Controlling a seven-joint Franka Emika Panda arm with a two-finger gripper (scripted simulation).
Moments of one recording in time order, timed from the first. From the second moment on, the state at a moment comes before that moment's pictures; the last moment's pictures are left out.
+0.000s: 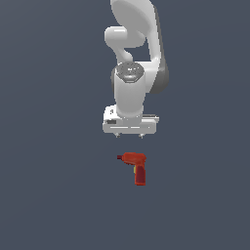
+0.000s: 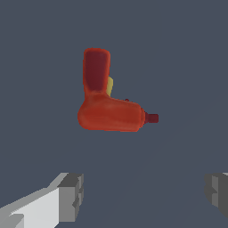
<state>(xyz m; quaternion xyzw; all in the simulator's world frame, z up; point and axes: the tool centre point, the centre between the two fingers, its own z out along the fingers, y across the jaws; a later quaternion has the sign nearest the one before) 0.005 0.018 0.161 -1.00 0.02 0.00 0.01</state>
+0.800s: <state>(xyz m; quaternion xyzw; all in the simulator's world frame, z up) 0.019 0.016 0.136 -0.98 0.21 0.02 0.02</state>
